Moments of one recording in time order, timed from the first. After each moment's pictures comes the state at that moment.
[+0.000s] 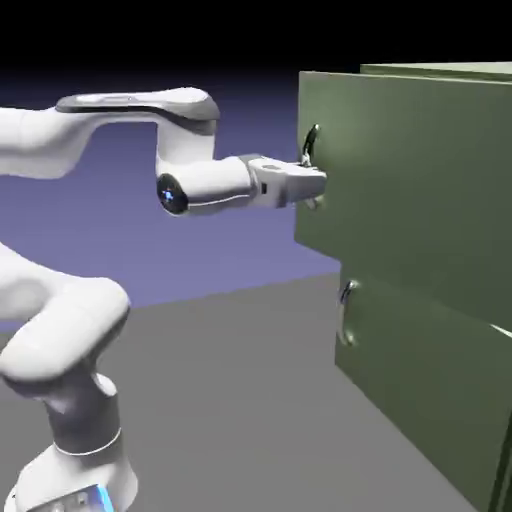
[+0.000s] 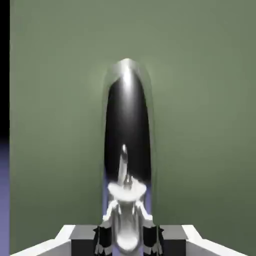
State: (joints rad) arm -0.53 -1.08 0.63 -2.73 2.33 2.52 -1.04
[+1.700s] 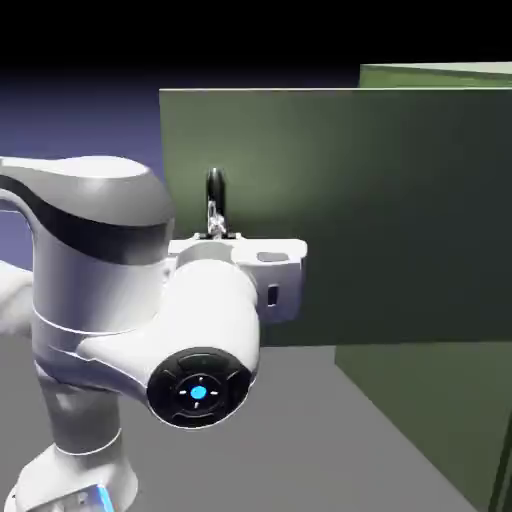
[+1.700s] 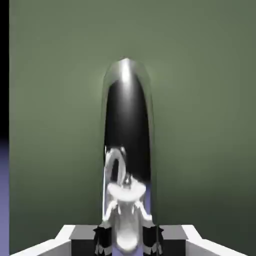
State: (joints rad) arm 0.07 -0.89 -1.18 -2.25 0.67 1.14 -0.97
